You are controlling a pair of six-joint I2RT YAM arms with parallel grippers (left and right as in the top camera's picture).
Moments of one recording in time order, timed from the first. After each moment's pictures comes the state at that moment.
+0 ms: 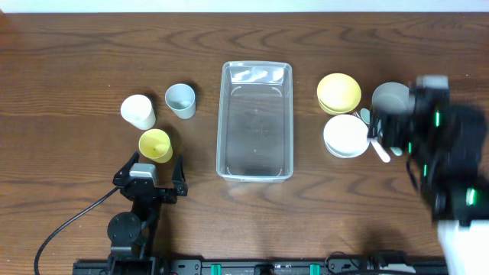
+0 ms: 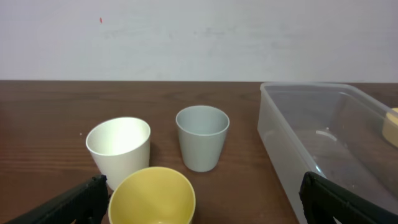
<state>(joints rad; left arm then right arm) -0.04 0.01 0.02 -0.11 0.07 -0.06 0.02 1.04 1.18 -0.83 0.00 0.07</state>
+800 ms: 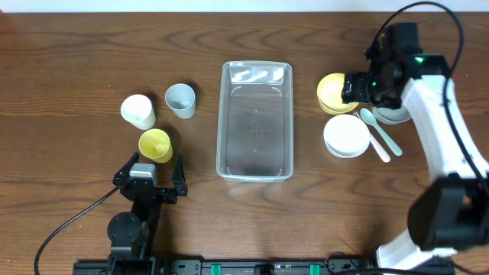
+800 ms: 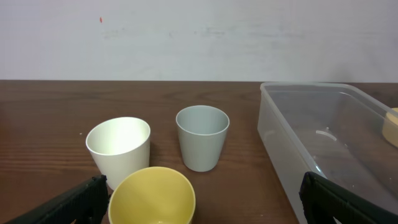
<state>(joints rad) -0.04 0.01 0.02 -0.11 0.07 -0.06 0.02 1.80 1.53 -0.99 -0.09 0.17</state>
